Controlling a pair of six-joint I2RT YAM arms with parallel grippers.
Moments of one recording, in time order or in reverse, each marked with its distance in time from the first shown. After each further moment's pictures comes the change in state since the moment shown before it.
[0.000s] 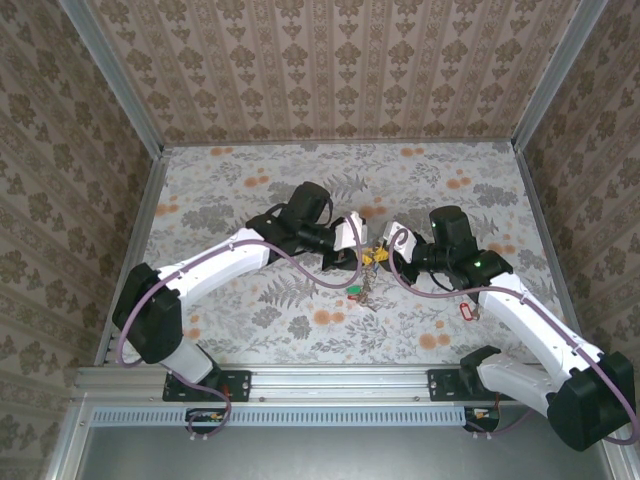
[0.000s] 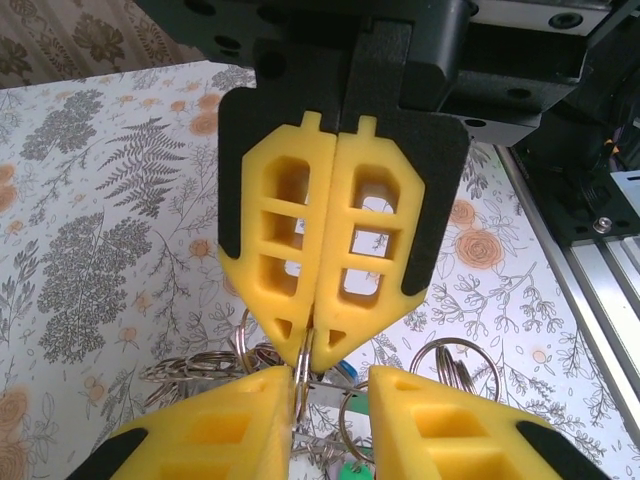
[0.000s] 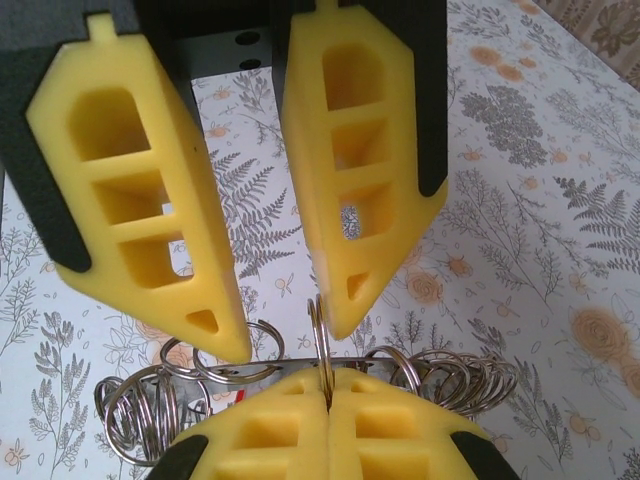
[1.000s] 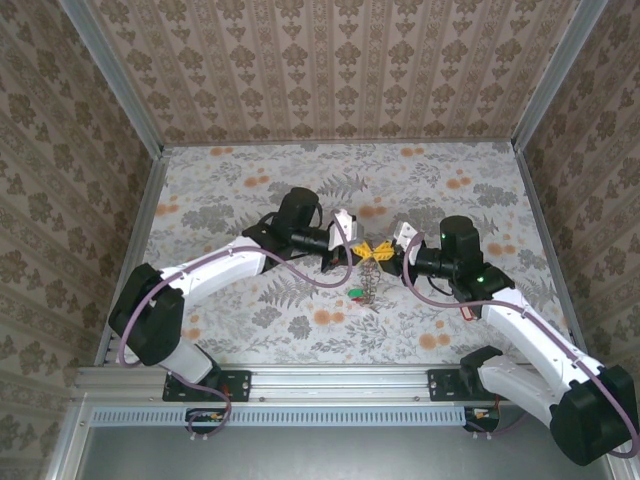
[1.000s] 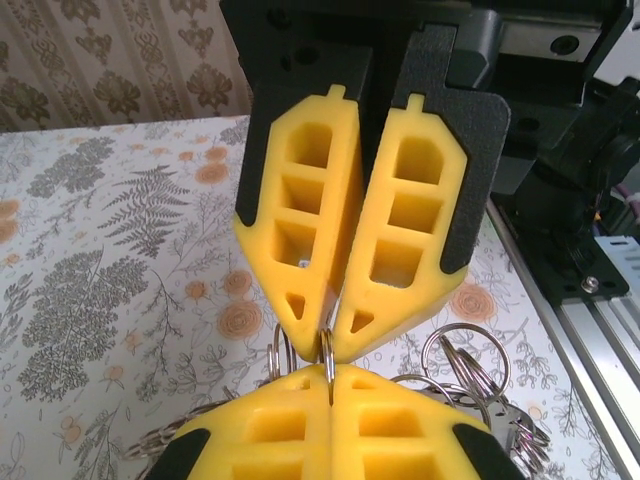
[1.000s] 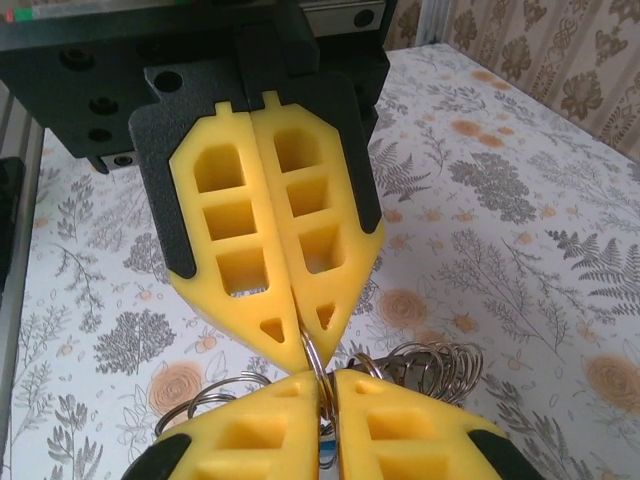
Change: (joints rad) left arm 0.042 -0.022 -0.159 0.320 0.129 -0.169; right arm -0.035 -0.079 -0.153 0.290 -0.093 0.192
